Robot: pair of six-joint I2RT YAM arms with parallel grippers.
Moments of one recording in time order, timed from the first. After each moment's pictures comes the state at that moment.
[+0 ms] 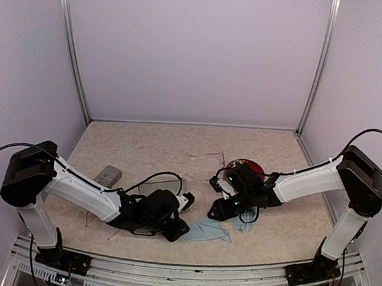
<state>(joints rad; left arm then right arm) -1.18 1.76 0.78 0.14 -0.11 -0.40 0.87 1.71 0.82 -0.05 -0.26 0.44</state>
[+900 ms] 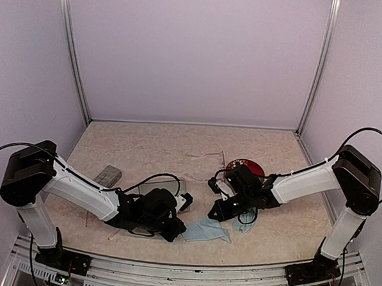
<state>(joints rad) -1.16 1.76 0.76 0.16 -0.03 -0.44 0.87 1.74 0.82 -0.01 -0.29 0.44</state>
